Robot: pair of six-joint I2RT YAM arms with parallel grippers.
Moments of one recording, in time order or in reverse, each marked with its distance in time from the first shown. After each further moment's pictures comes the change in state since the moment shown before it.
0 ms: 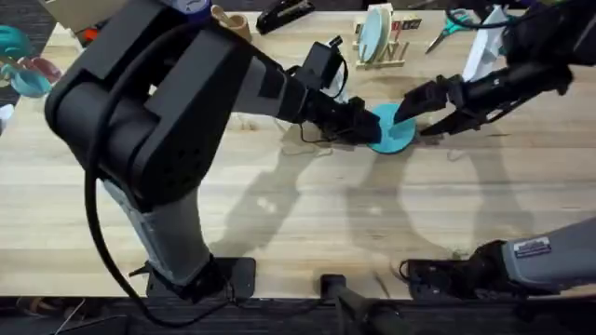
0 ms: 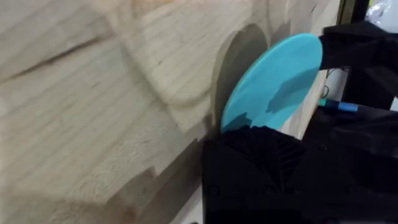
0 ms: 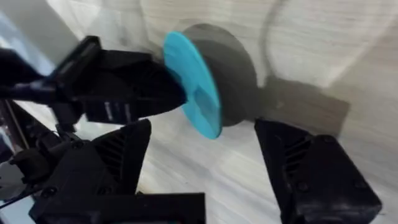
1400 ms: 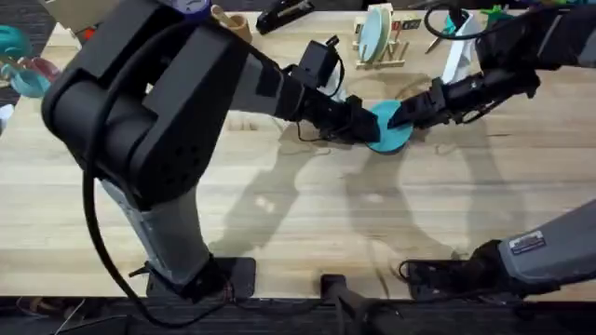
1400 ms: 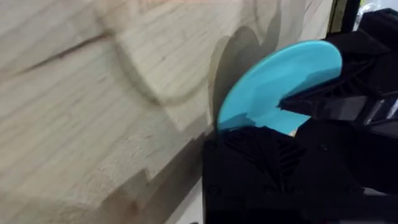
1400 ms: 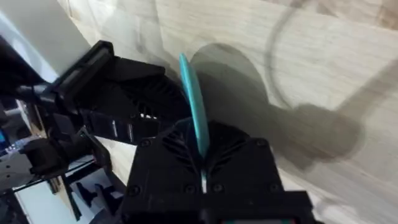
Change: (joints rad) left arm 0.017 0.000 0.000 -0.008 0.038 -0.005; right arm 0.061 0.099 0.001 0.083 -0.103 -0.025
